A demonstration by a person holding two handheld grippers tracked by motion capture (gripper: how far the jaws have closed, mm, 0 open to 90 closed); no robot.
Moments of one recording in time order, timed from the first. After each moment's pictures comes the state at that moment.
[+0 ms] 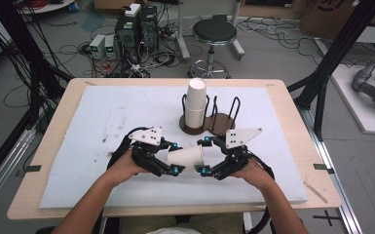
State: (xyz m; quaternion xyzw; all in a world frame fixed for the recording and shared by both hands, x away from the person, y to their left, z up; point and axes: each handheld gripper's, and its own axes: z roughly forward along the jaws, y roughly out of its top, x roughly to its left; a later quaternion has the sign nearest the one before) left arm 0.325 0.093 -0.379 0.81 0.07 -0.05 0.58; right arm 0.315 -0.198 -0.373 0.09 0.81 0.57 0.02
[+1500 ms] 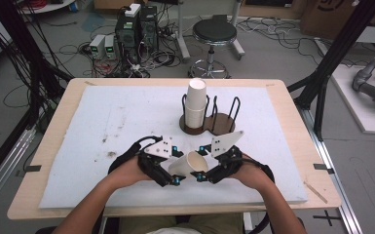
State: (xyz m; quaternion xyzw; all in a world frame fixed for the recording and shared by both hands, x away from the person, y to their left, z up) left arm 0.311 0.070 -0.385 0.89 0.03 0.03 0.45; right arm 0.309 -0.177 -0.371 0.04 0.90 0.43 0.04
